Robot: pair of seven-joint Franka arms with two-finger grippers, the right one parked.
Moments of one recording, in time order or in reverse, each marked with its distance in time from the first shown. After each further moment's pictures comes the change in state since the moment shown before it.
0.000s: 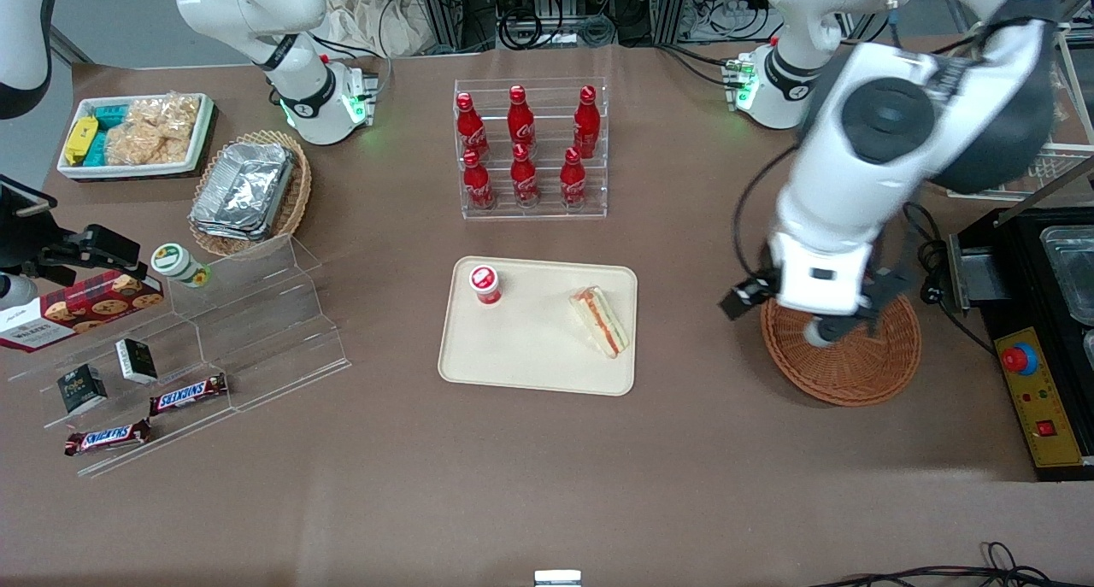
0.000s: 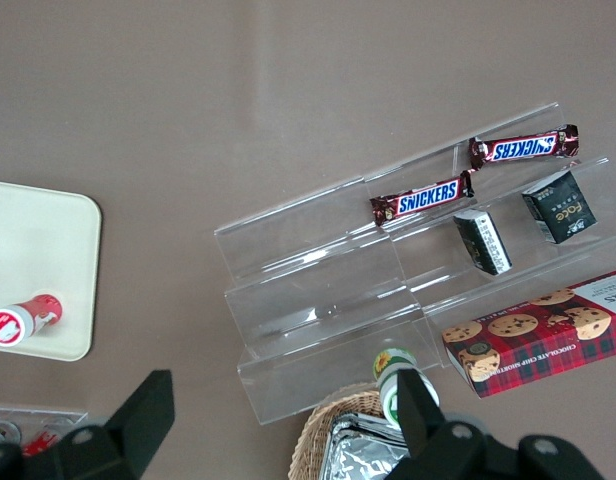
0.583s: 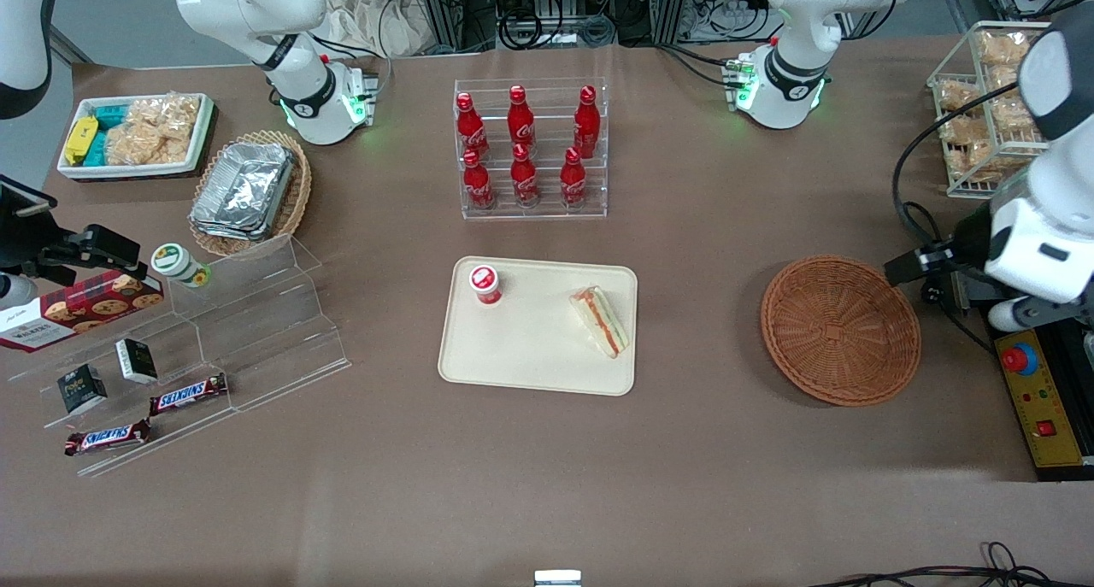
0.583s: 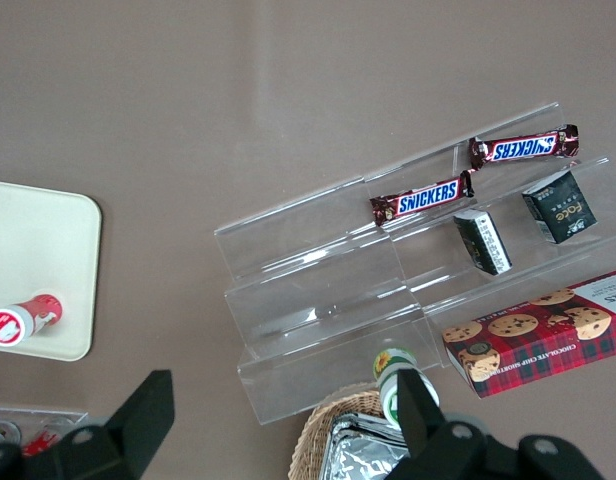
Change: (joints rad) arm -0.066 -0.162 0.411 -0.076 -0.175 -0.082 0.639
